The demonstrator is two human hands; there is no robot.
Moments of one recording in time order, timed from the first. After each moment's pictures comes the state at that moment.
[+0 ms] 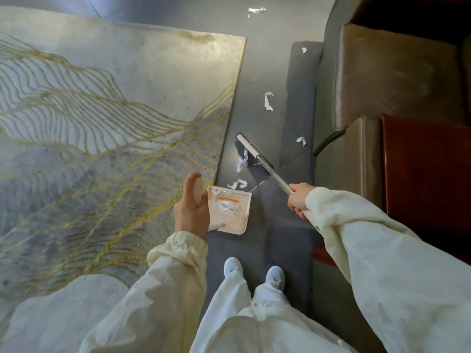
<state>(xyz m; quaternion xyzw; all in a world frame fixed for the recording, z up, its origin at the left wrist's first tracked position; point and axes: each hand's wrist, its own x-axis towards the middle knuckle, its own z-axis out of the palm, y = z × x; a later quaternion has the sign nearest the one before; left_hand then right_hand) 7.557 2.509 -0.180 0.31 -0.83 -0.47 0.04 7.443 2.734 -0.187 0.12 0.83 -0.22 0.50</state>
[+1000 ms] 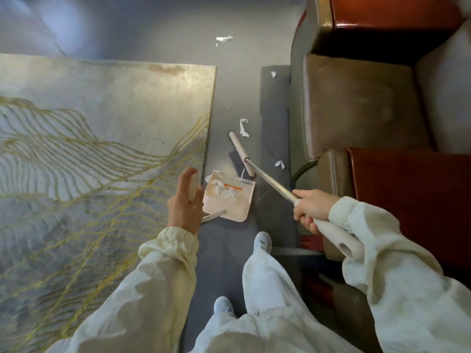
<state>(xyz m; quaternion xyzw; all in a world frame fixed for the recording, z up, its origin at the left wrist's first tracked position) 7.391 2.537 -0.161 0.22 -0.85 -0.48 0.05 7.335 2.791 -0.107 0.26 0.72 -0.42 0.49</state>
